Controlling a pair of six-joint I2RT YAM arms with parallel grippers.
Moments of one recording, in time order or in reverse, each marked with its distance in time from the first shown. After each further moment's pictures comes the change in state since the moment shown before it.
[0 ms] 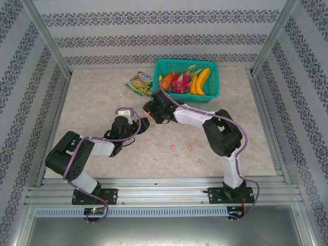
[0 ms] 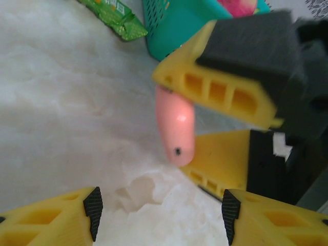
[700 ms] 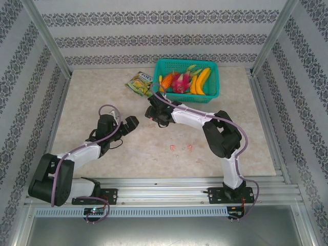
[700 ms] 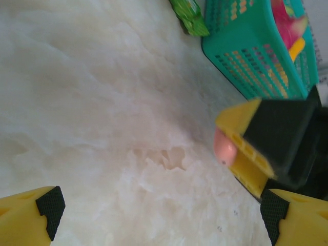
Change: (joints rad) left arm 0.152 -0.298 -0.034 -0.431 0.123 -0.134; right arm 0.031 -0.006 0.047 -0.191 0.145 -0.257
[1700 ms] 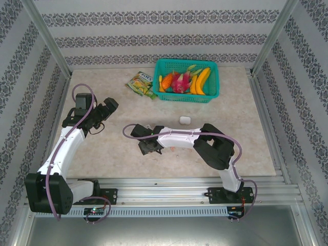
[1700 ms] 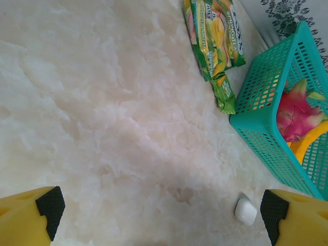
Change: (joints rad) left arm 0.264 -0.121 0.482 -0.814 -0.045 0.026; right arm 0.329 -0.014 -0.127 -0.199 0.170 -0.525
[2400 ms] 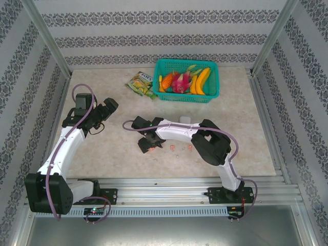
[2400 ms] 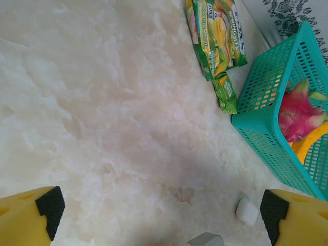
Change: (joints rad) left arm 0.000 -0.002 0.000 -0.009 -0.003 0.000; right arm -0.069 0.057 0.125 -0.145 -0.122 -0.166
